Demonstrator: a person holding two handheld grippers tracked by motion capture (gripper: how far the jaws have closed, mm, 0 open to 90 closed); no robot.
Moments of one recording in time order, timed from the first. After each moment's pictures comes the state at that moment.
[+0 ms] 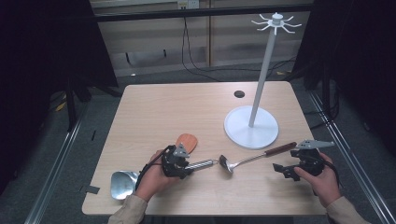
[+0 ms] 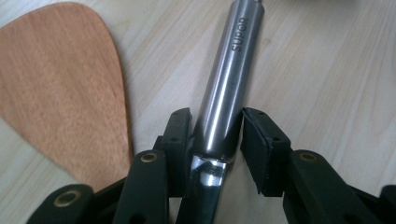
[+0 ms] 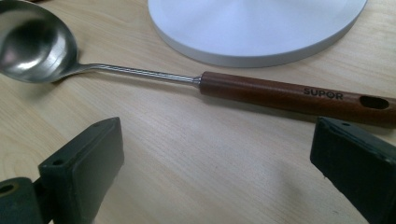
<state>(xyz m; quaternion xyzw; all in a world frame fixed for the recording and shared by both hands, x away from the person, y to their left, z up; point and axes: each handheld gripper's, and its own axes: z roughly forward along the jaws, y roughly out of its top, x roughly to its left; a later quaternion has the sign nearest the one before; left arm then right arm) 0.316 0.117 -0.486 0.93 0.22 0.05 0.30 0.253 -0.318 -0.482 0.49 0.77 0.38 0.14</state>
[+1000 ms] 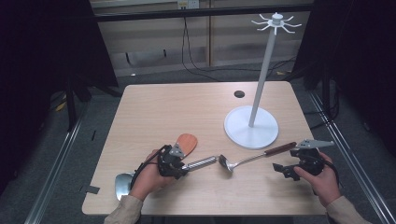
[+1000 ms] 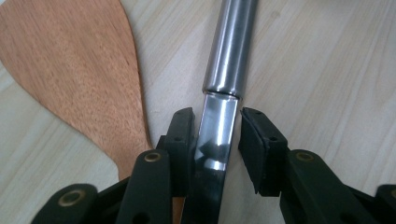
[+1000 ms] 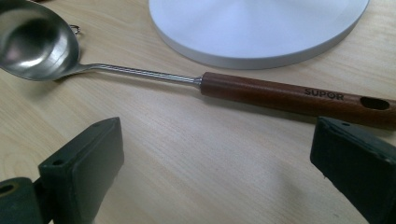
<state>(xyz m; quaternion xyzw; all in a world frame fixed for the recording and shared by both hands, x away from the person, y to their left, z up) 0.317 0.133 -0.481 0.94 0.22 0.04 0.27 0.254 -0.318 -0.482 0.49 0.77 0.38 0.14</state>
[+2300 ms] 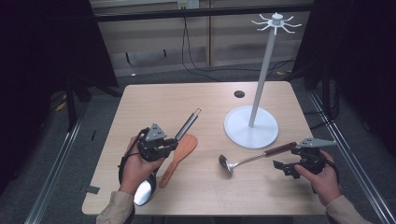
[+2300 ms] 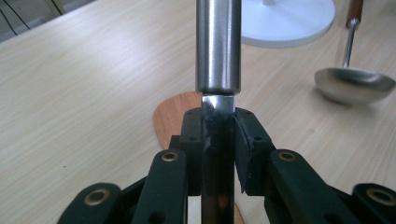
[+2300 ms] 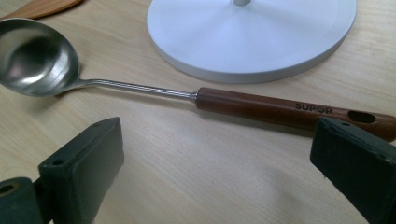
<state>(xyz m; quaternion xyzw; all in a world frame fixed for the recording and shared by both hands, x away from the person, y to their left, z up) 0.322 0.166 -0.413 0.85 0.30 0.16 0.40 0.256 -0.320 -0.478 0.49 0.76 0.39 0.15</state>
